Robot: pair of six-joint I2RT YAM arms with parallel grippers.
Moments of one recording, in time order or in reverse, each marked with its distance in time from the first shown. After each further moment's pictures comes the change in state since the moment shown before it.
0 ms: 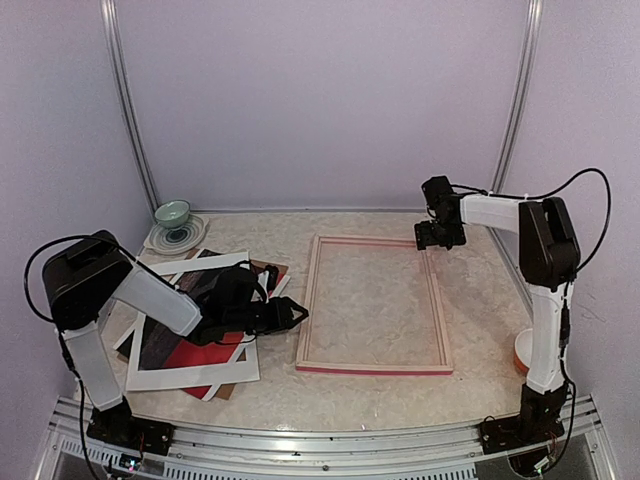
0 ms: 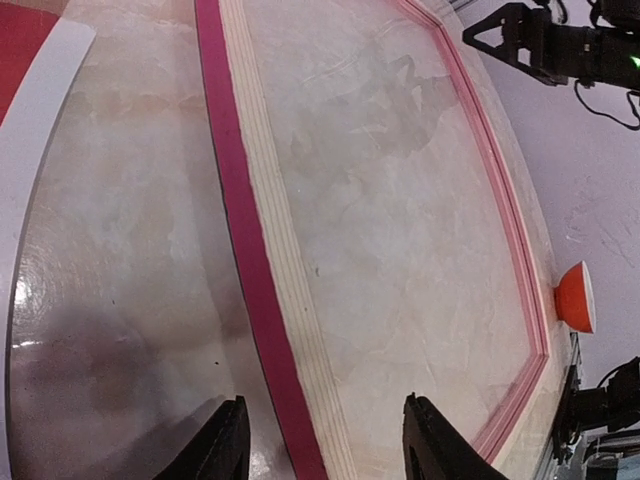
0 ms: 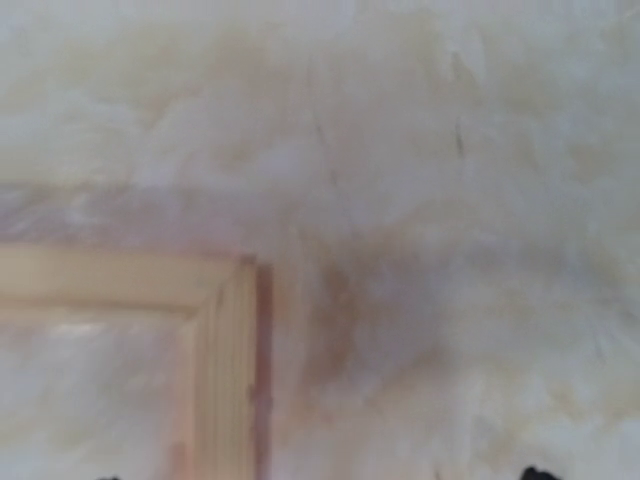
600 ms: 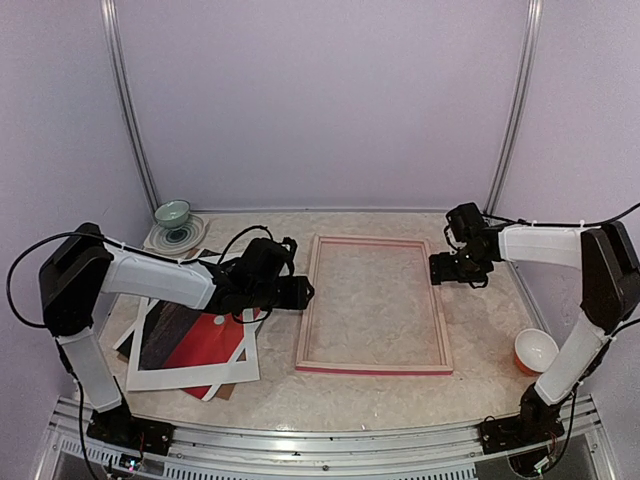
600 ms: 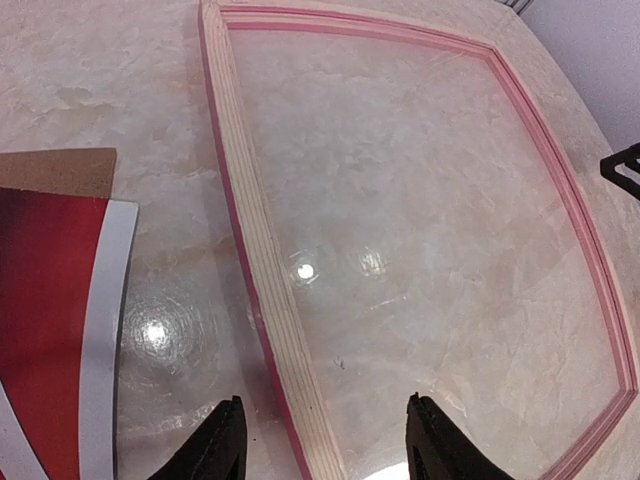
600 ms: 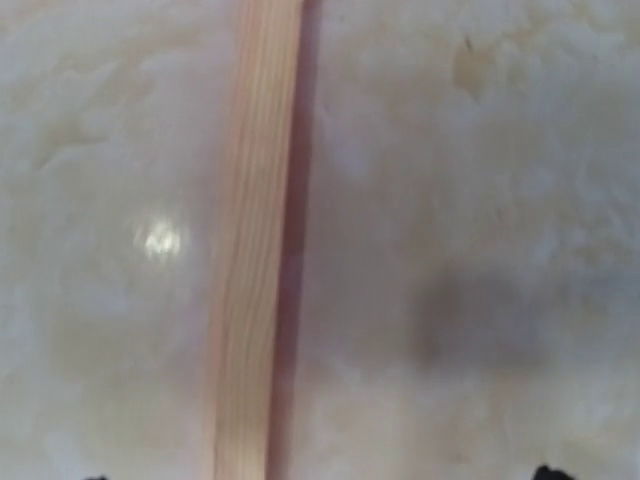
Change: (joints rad) left arm -0.077 -0.053 0.320 -0.525 -0.337 0.234; right arm 0.050 -0.523 -0.627 0.085 -0.159 0.089
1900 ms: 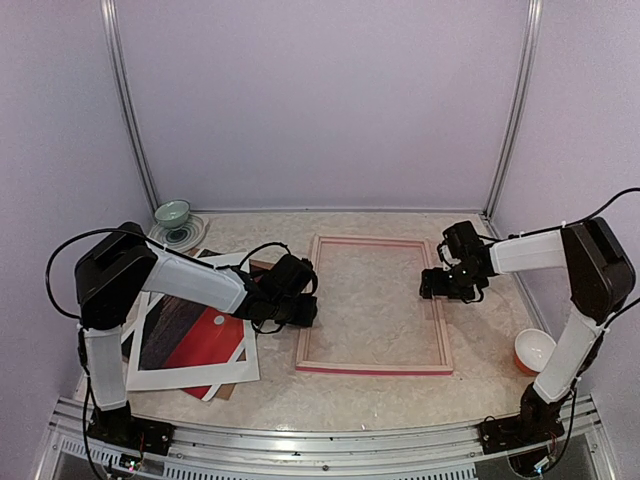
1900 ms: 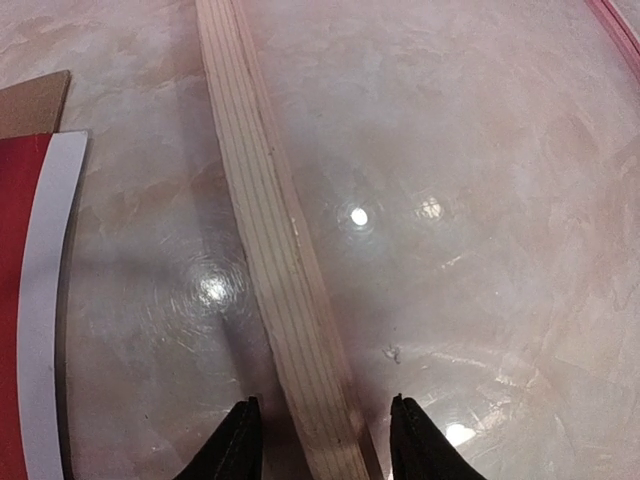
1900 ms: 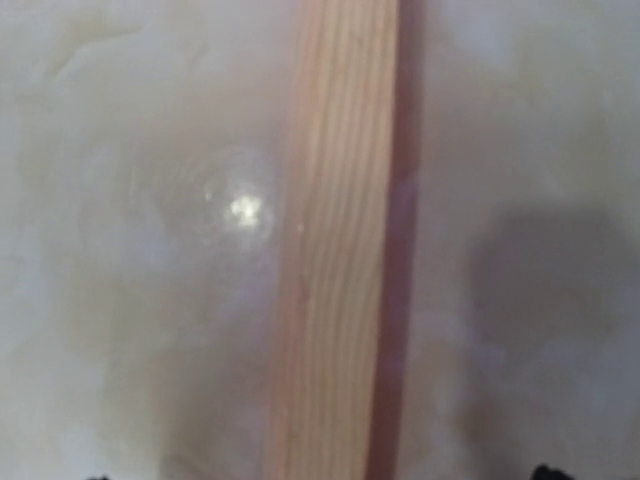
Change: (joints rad) left arm -0.047 0.212 0.149 -0.143 -0.080 0.048; right arm -0.008 0.061 -0.122 0.172 -0.155 0.066
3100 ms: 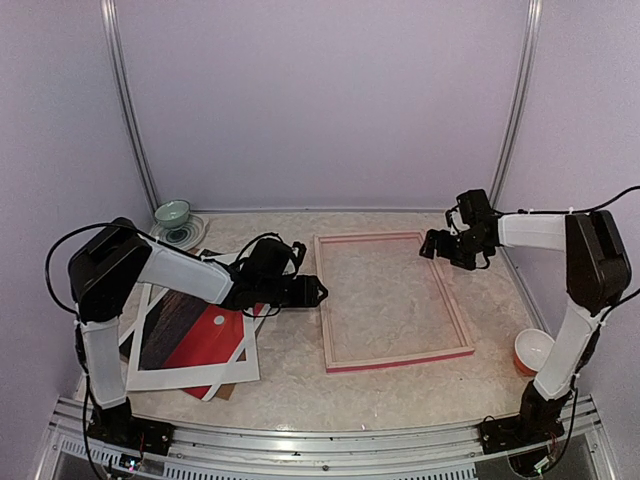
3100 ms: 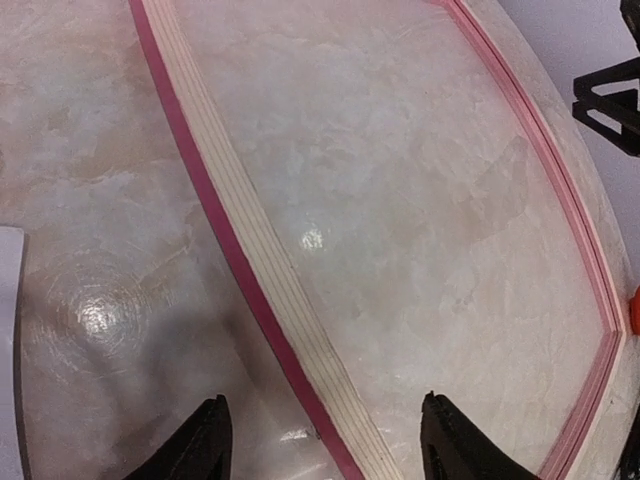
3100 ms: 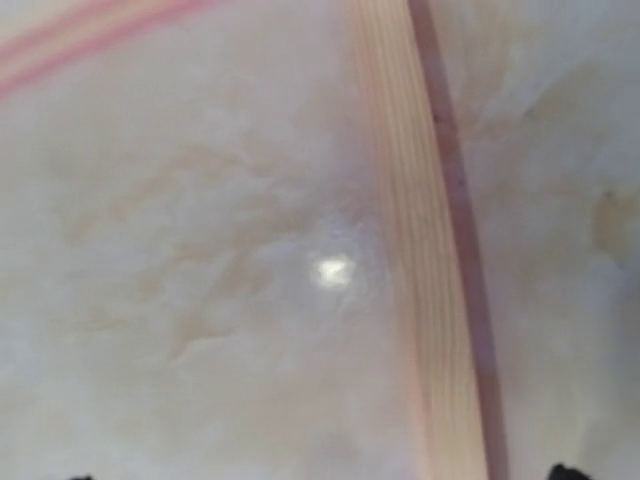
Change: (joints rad) left arm 0.117 0.002 -0.045 0.268 0.317 -0.077; right arm -0.116 0.105 0.244 -0.015 -0.163 0.039
